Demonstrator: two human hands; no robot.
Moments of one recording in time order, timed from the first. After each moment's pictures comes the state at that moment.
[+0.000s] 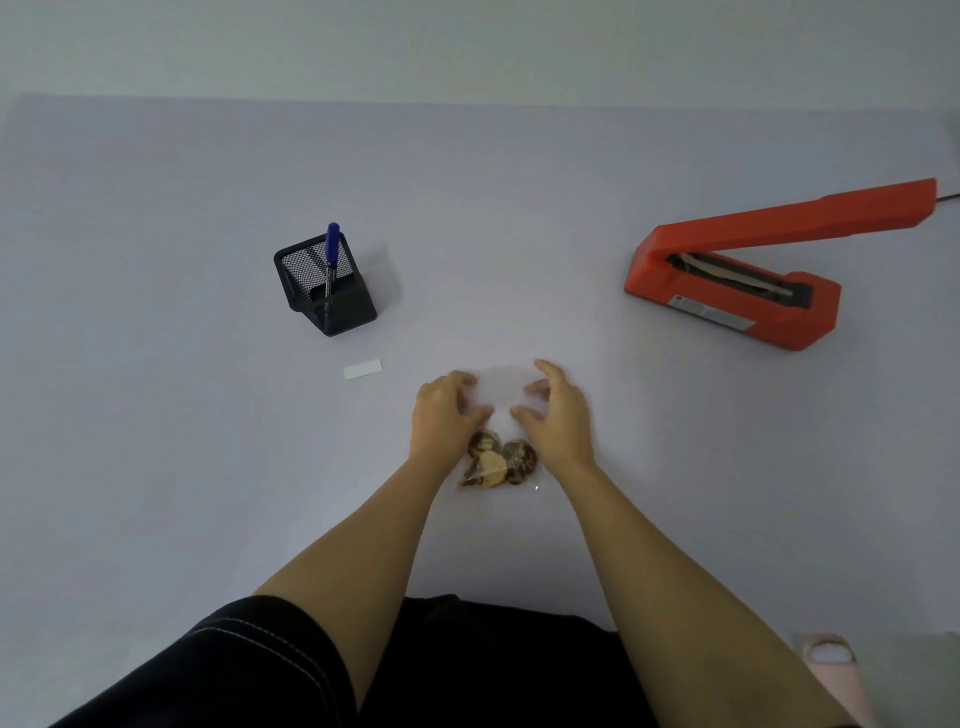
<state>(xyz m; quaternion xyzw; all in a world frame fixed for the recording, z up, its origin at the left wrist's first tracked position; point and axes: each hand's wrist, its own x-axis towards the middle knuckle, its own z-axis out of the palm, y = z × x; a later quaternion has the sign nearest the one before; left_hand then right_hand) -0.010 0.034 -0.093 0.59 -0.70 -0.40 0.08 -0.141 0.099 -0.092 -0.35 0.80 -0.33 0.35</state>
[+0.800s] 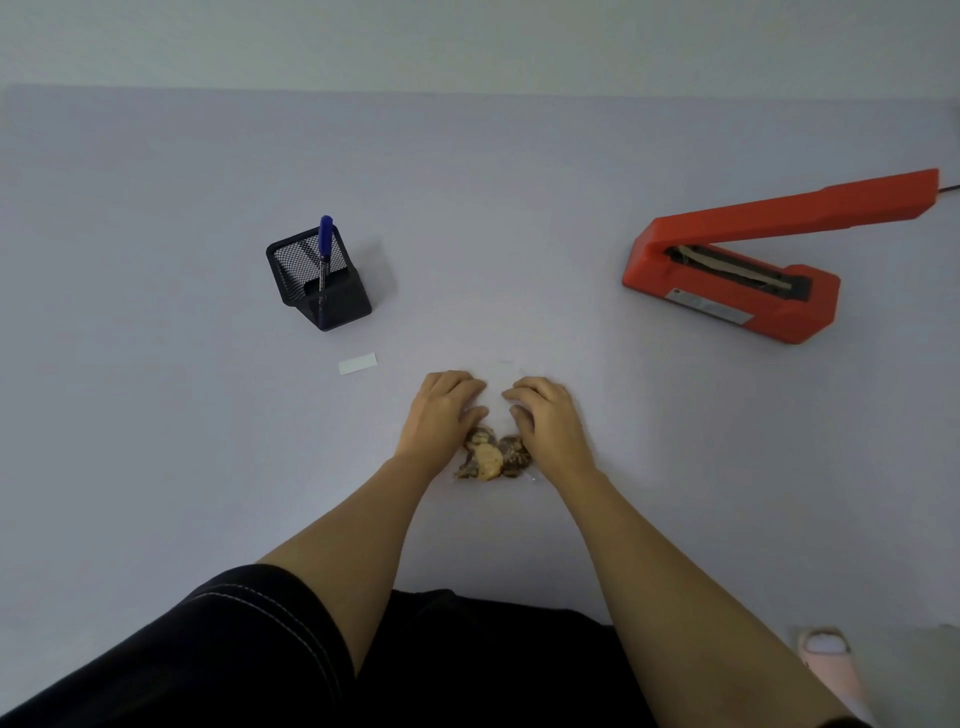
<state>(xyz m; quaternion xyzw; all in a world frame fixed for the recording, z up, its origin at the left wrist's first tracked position) 0.003 0.037 -0.110 0.45 -0.84 -0.30 0.07 -0.141 0.111 -0.110 -0.54 0.76 -0.26 0.25</state>
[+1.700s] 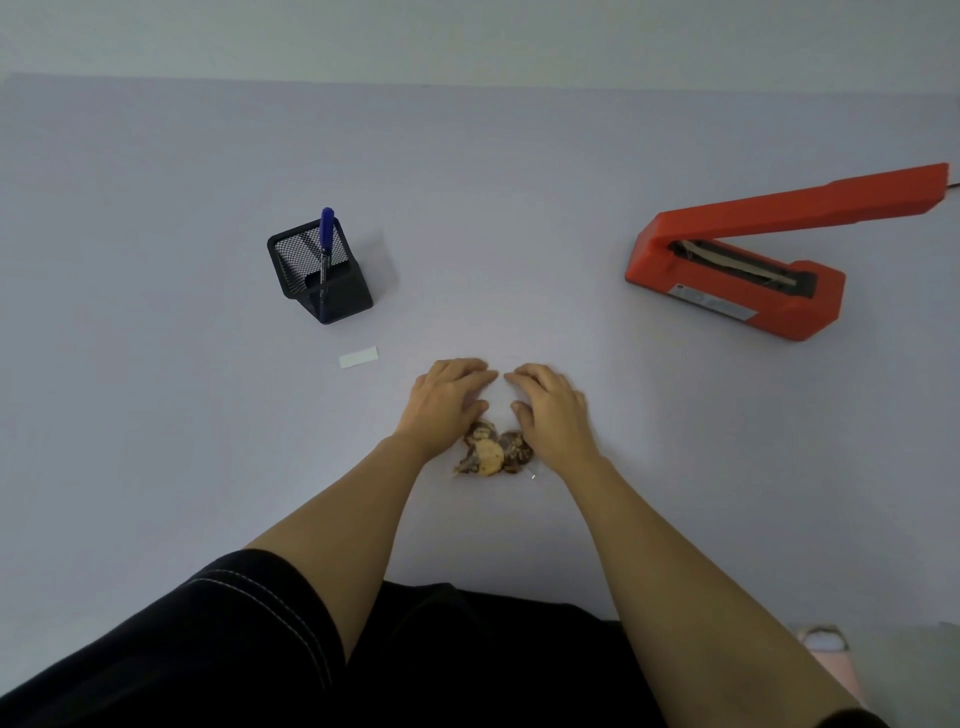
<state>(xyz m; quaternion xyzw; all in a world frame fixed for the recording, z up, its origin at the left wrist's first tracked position) 0.002 0.025 -0.107 0.41 -0.86 -0.30 -0.01 -0.146 0.110 -0.102 -0.56 0.77 -0.15 0.26</state>
